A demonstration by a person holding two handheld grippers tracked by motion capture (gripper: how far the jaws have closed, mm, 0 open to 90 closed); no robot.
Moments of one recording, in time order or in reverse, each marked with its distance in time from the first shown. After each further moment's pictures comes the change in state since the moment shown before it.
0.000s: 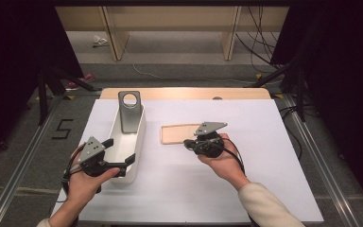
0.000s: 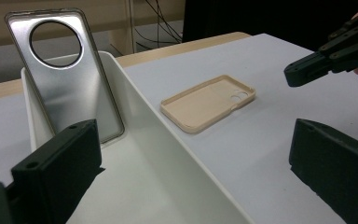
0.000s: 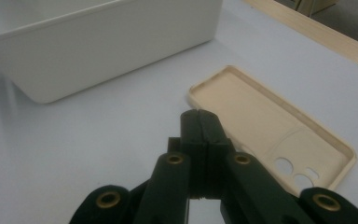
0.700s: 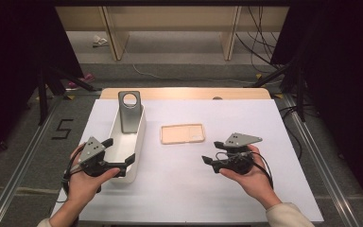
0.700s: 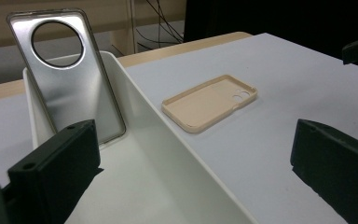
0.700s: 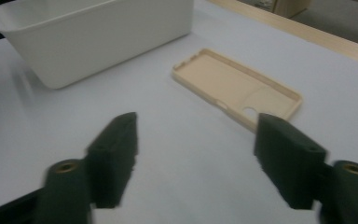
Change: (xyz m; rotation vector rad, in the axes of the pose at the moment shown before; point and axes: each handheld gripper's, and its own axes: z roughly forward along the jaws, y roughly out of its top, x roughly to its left) left arm 0.000 -0.001 0.000 -0.001 0.003 0.001; right arm -0.002 -0.046 -0.066 -0.076 -0.051 0.082
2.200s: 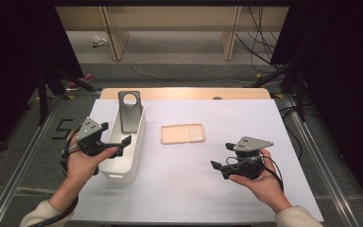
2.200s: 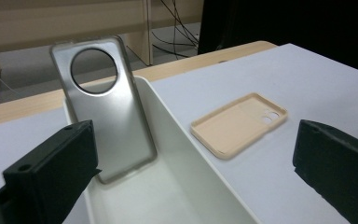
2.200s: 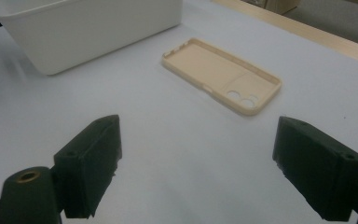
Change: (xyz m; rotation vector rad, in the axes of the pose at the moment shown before) left arm 0.026 0.032 0.014 0.003 0.055 -0.005; right arm -0.006 -0.013 -0.023 0.008 -0.030 -0.006
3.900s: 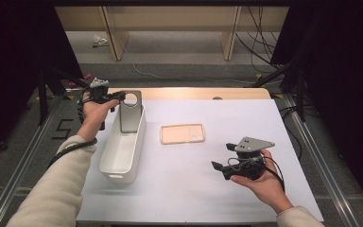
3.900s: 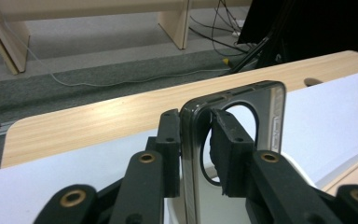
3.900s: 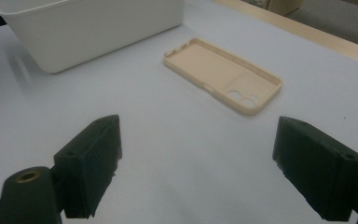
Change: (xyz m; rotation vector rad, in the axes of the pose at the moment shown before) left arm 0.111 0.053 0.124 0.102 0.115 -0.105; right arm -0.001 -0.001 -0.003 -0.002 0.007 -0.011
